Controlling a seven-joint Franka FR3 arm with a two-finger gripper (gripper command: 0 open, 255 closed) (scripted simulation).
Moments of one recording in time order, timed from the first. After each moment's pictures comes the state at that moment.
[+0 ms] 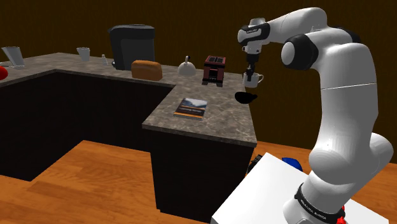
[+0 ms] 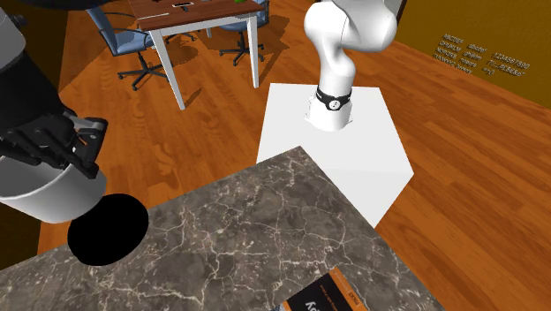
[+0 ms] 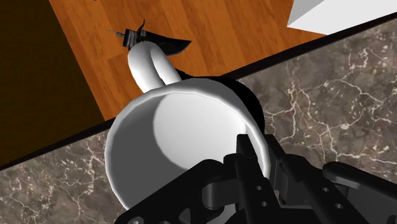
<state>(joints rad) -0.40 0.50 -0.34 -1.27 0.06 1.74 -0.93</state>
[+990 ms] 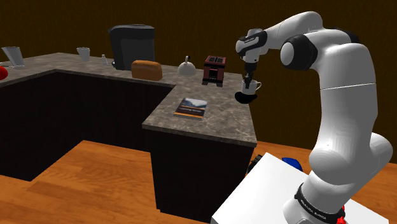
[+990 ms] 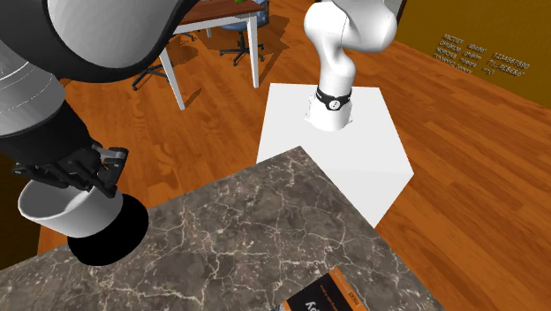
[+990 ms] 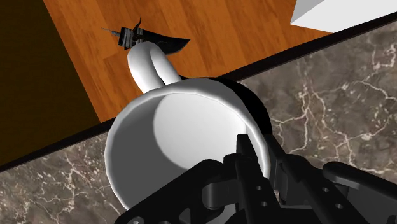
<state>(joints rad) -0.39 0.51 -0.33 -1.39 0.06 1.87 -0.92</state>
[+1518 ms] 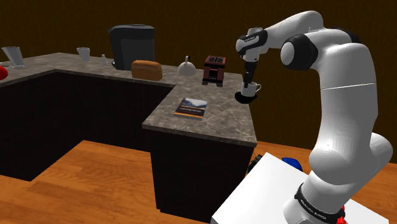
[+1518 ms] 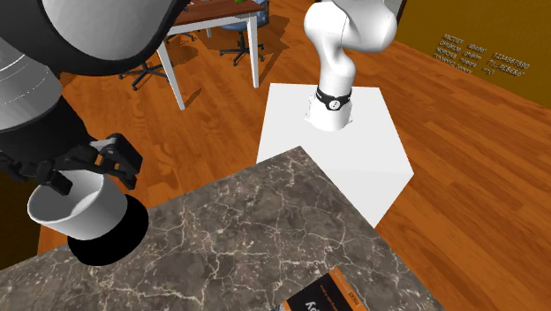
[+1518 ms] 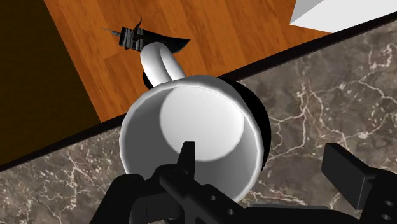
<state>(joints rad) -0.39 0.50 -0.33 -1.38 0.06 1.85 -0.92</state>
